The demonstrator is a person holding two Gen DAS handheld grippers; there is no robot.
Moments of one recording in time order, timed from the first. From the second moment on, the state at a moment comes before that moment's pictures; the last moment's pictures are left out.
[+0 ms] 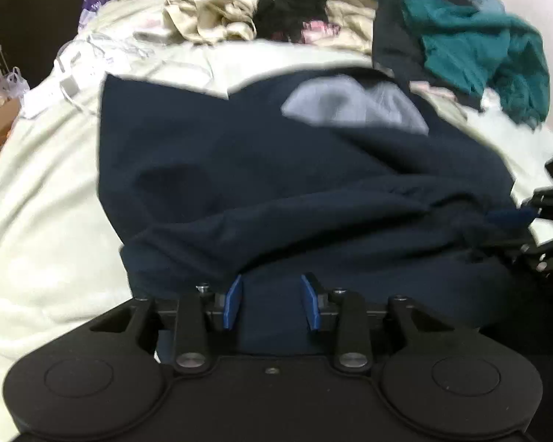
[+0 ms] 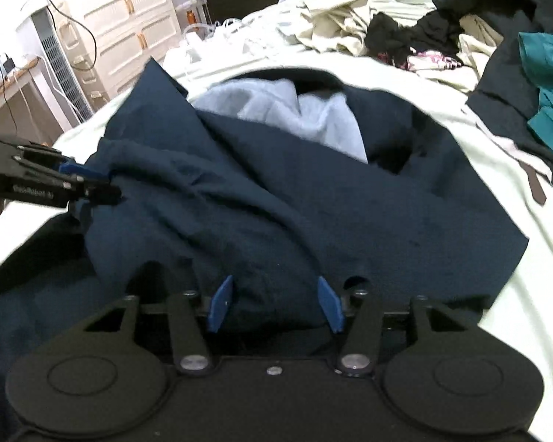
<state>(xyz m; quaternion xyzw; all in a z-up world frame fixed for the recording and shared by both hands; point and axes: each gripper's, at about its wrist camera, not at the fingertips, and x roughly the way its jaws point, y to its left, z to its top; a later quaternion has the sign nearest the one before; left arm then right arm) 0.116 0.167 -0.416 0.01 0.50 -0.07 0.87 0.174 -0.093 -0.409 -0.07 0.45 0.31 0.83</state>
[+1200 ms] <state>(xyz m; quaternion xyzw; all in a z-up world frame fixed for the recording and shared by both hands) -0.033 0.257 -0.394 -0.13 0.54 -0.05 0.83 0.018 -0.249 -0.389 0.13 0.53 0.12 0.83</state>
